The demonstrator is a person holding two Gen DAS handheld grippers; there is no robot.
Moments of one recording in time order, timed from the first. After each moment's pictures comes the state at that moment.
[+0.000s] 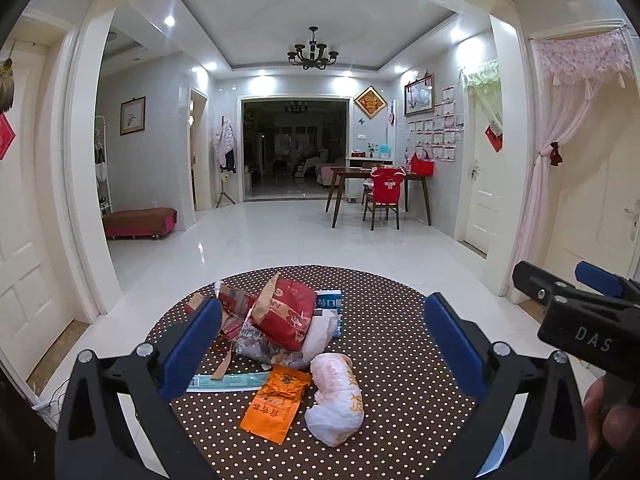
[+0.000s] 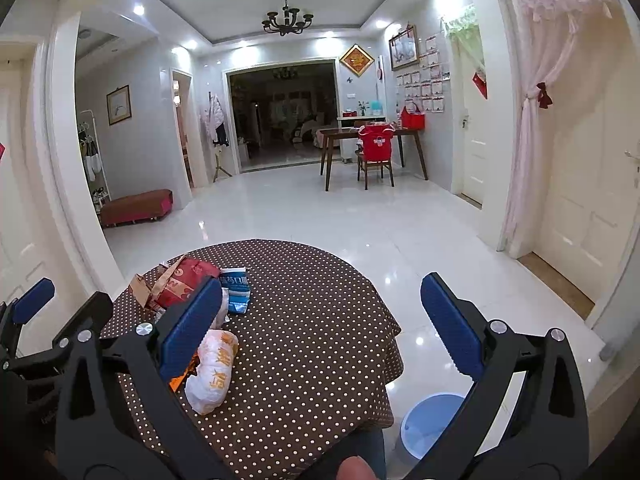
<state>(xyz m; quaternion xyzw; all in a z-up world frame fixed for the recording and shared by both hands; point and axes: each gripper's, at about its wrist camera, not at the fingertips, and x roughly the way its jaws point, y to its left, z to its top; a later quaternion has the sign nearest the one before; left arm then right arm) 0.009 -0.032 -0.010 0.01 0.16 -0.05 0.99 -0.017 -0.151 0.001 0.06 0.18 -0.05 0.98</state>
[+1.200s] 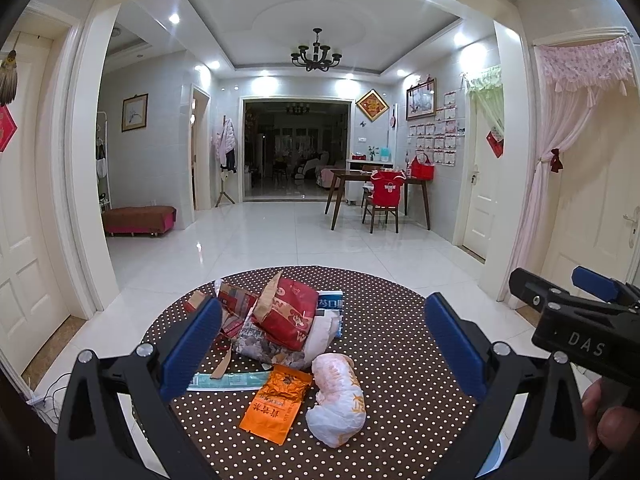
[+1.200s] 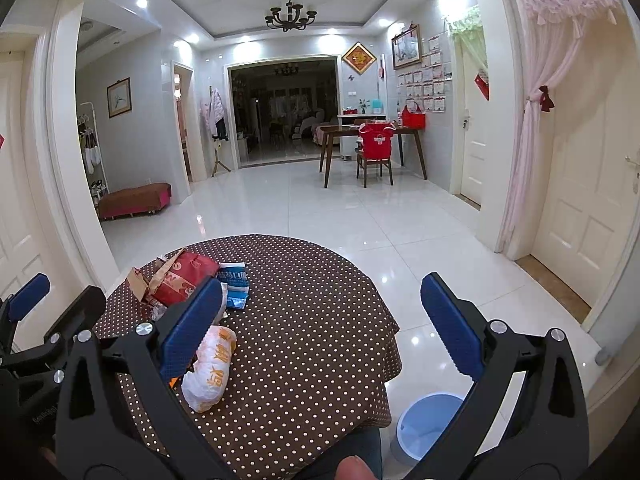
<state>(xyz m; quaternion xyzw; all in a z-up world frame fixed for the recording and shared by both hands) 0.011 -0.025 -0.011 0.00 0.15 -0.05 0.99 -0.010 -0.141 -0.001 0.05 0.19 -0.05 0.98</state>
